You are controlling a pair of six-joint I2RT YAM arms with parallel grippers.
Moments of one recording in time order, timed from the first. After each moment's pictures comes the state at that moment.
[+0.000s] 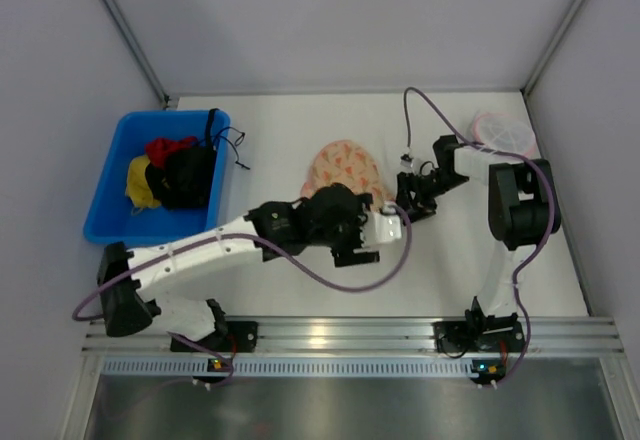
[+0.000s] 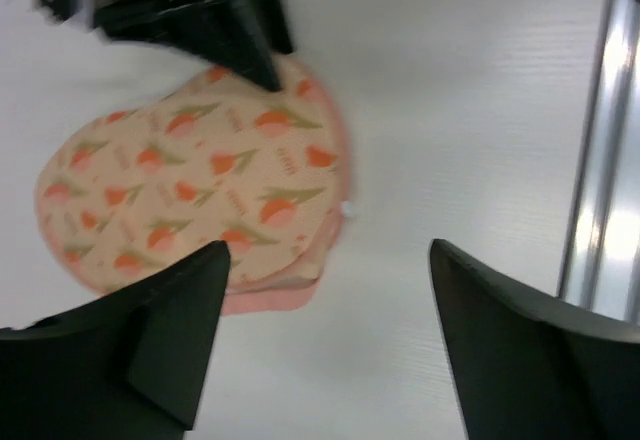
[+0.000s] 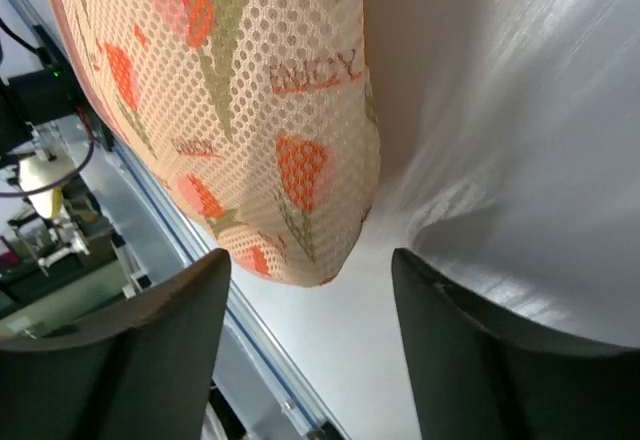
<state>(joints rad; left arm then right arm) -1.22 1.41 1.23 -0.58 0.03 0.51 0.14 1.95 1.21 -0.82 -0.84 -0.15</state>
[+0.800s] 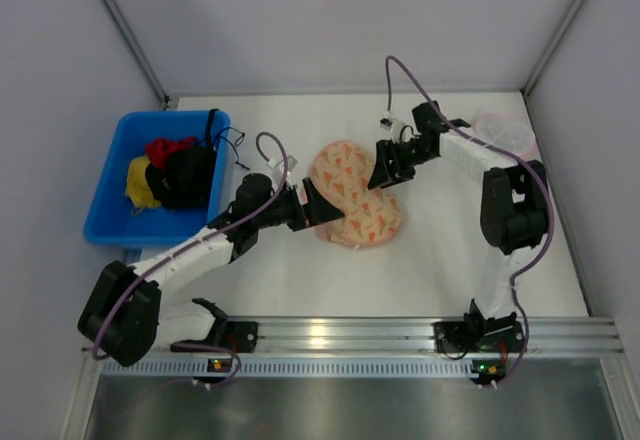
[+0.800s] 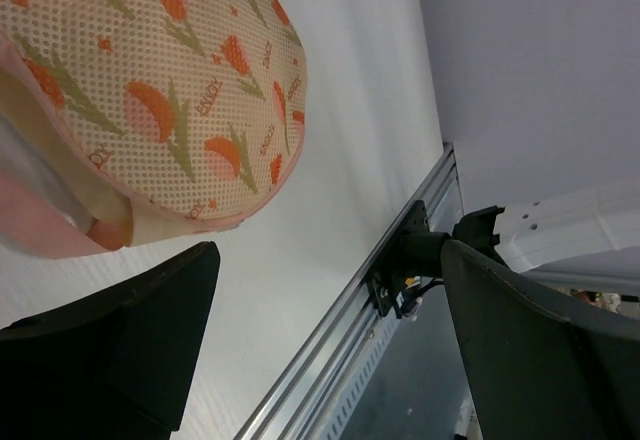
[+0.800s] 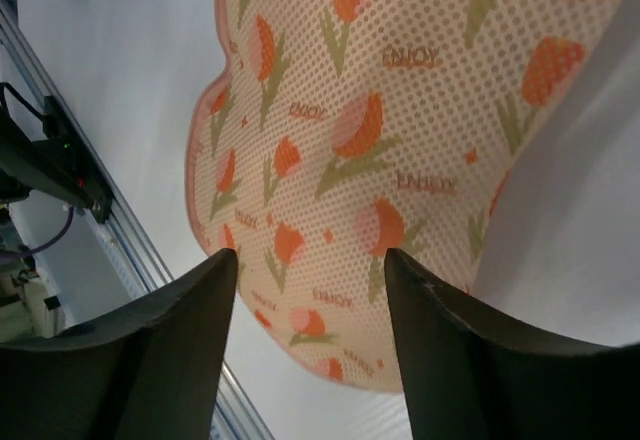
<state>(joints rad) -0.55 1.20 0.60 0.20 0.52 -0.86 0.26 1.90 1.46 -0.72 -0.78 -0.04</state>
